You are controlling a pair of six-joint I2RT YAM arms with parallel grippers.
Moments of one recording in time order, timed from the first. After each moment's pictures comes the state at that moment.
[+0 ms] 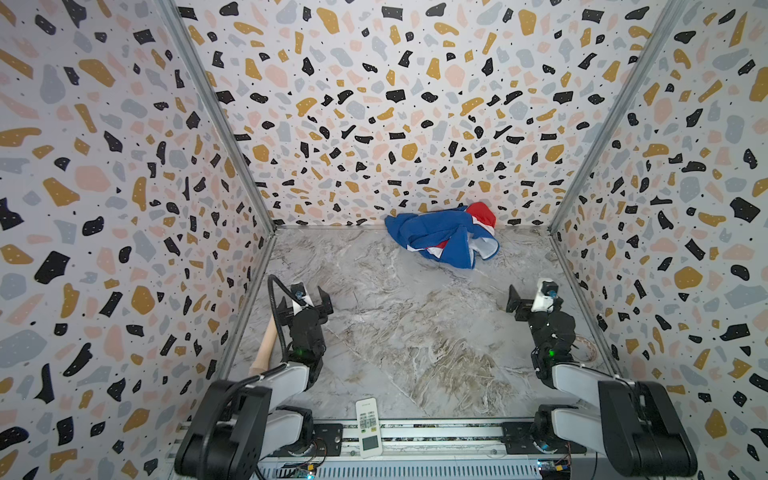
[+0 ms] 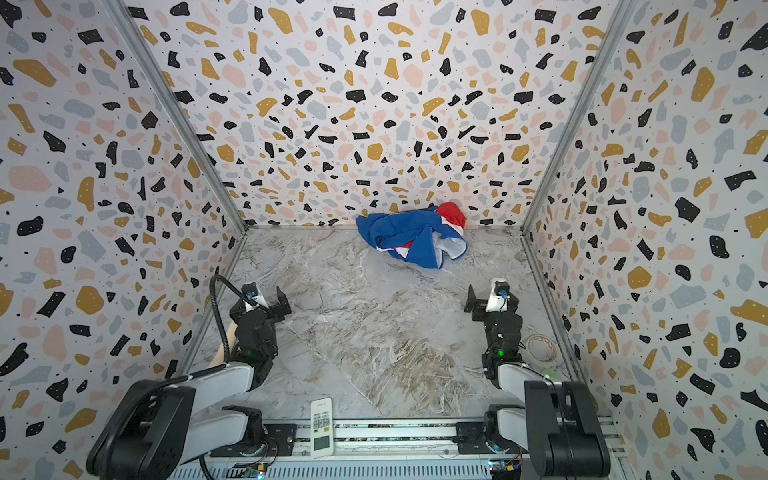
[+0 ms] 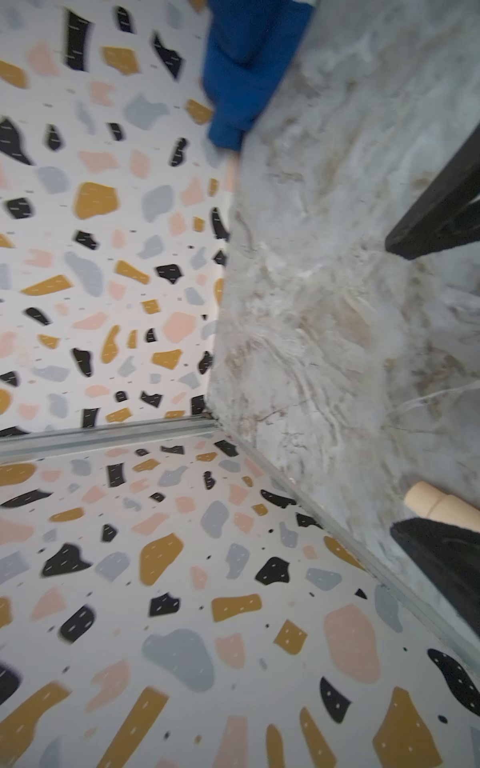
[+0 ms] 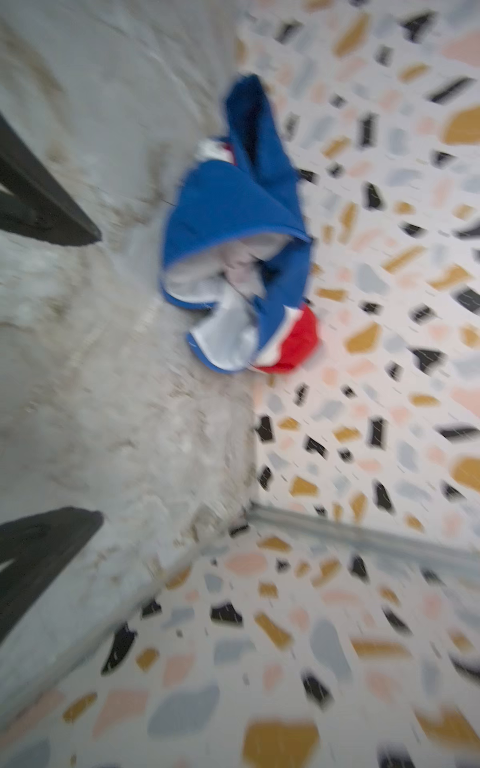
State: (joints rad) left arm -0.17 1.14 0.25 0.79 -0.56 -0.07; right arm 0.00 1.14 0.22 0.88 0.11 0.13
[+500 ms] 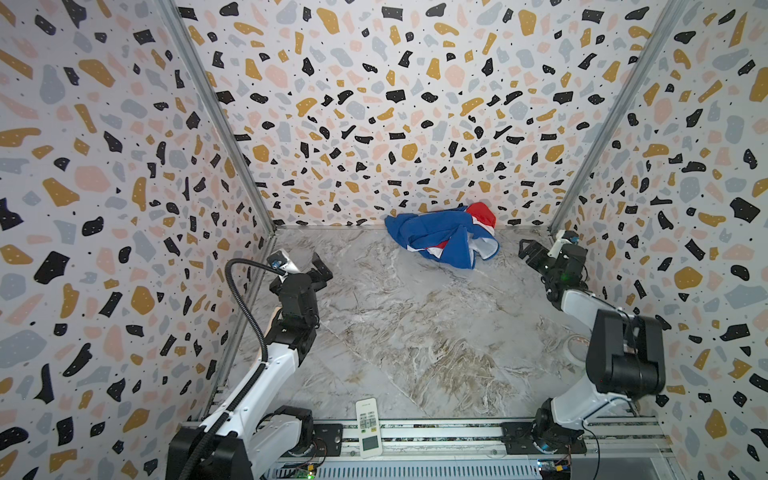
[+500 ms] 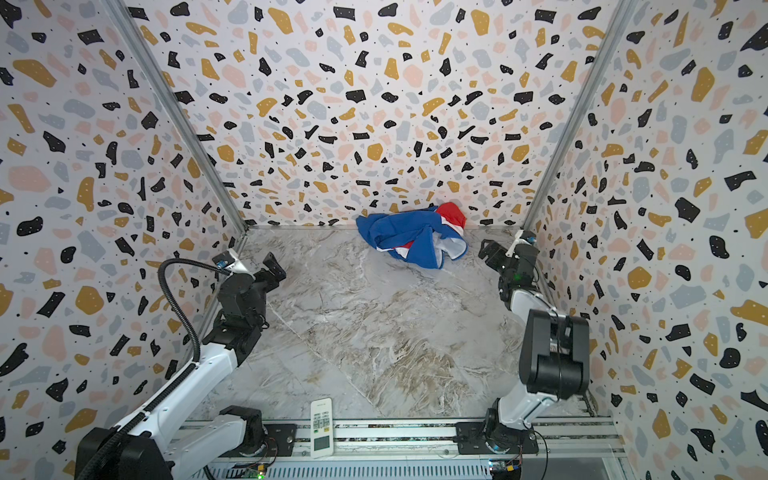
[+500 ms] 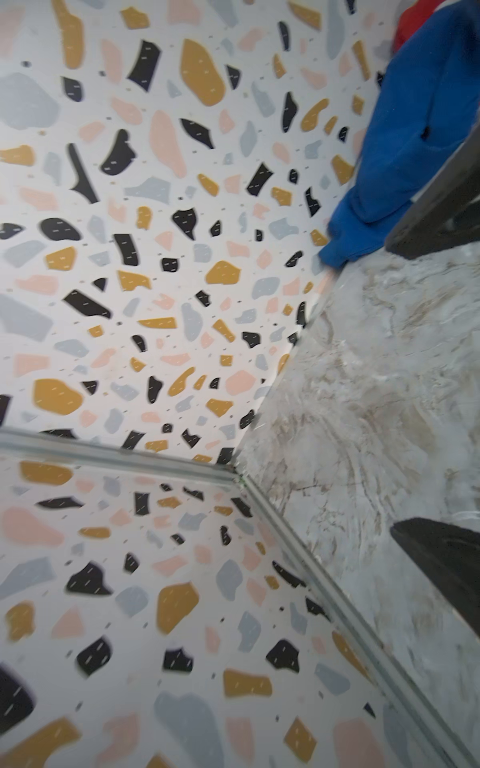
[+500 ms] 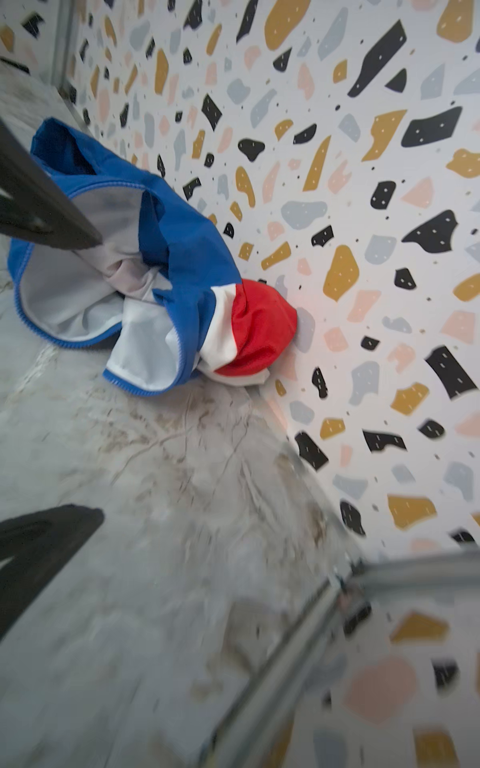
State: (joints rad) left arm -0.17 1.05 0.63 0.20 -0.40 -0.42; right arm -0.15 1.74 1.04 0.36 -0.34 0.53
